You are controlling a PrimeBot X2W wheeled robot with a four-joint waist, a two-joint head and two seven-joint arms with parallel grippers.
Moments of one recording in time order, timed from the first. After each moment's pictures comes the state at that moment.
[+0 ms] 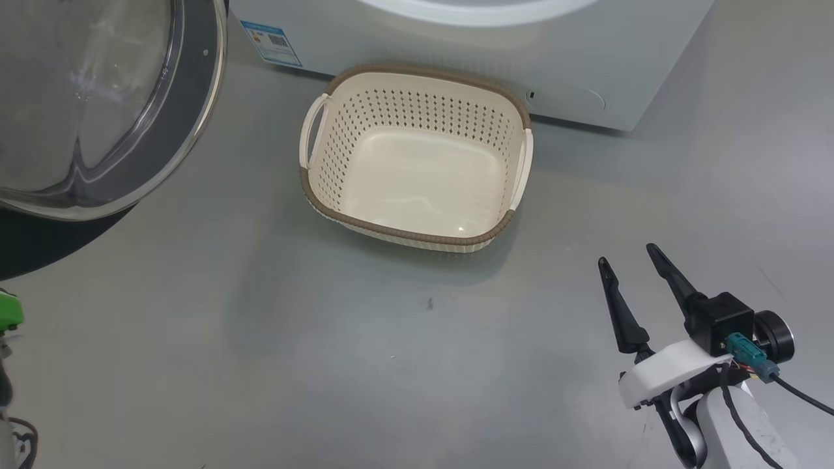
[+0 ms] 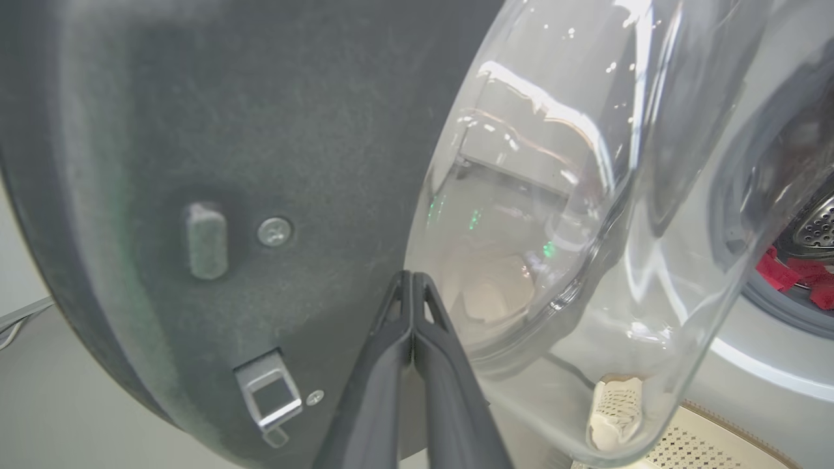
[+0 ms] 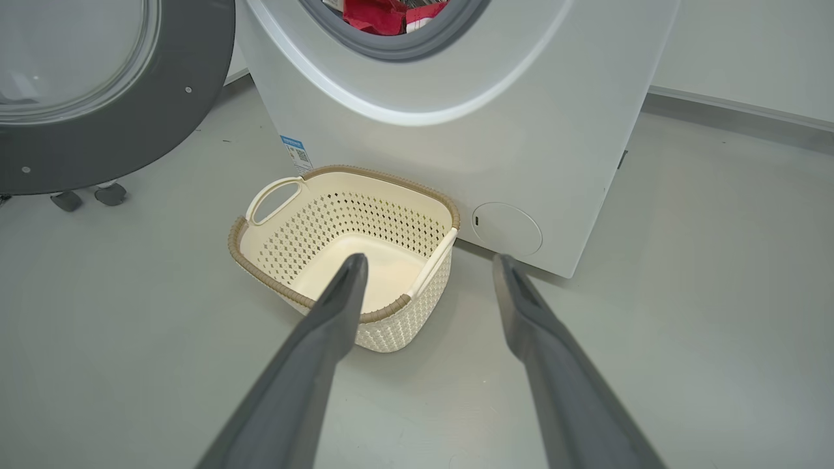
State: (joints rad) left arm -0.44 0.30 0.19 0.54 -0.64 -0.05 -0.20; right arm -0.14 -0.12 0.18 0.26 0.16 0.09 -0.23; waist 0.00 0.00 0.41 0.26
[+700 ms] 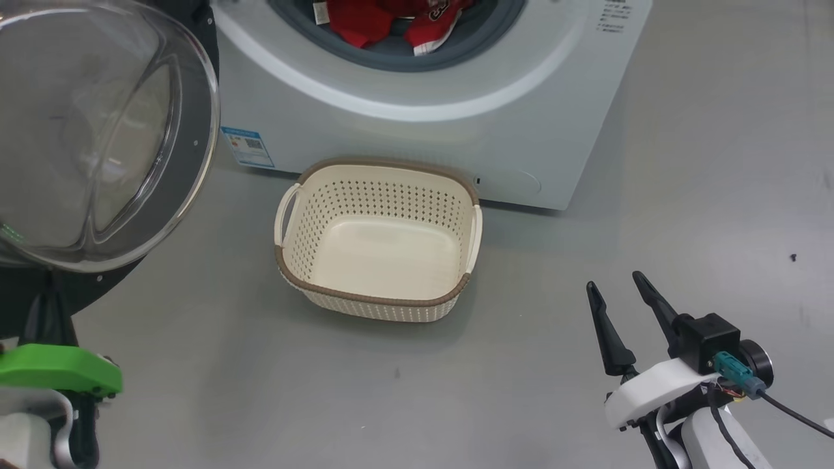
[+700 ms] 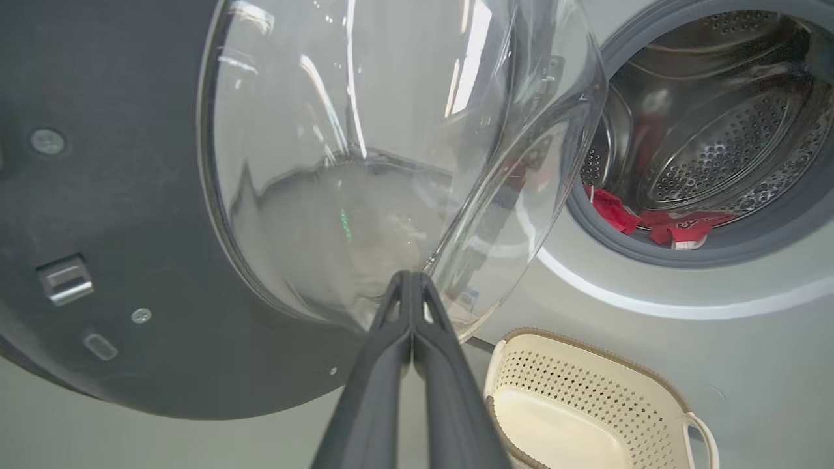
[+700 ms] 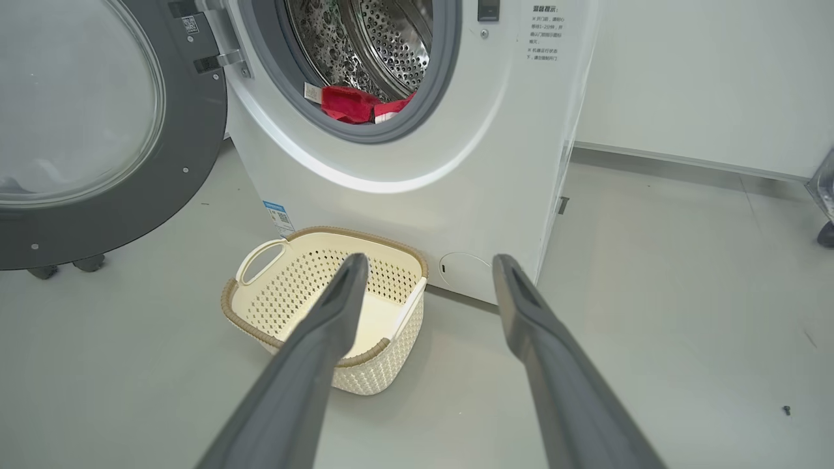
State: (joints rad) left arm -0.28 0.24 0.05 0.50 -0.56 -0.10 -0.23; right arm -0.12 -0.07 0.18 0.32 0.21 0.09 -0.24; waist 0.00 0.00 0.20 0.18
